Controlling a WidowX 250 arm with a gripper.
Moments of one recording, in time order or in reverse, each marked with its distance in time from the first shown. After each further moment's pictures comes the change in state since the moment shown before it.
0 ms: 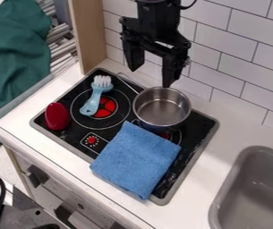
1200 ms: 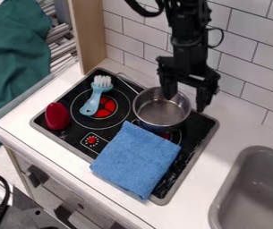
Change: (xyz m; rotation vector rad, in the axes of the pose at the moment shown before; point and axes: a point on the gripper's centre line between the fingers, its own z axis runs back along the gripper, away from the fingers) arm 0.043 -0.029 -0.084 -0.120 0.016 0.037
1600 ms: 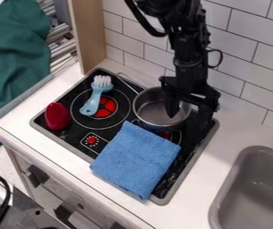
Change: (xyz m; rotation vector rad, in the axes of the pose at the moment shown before) arm 0.001 -0.001 -0.036 -0.030 0.054 0.020
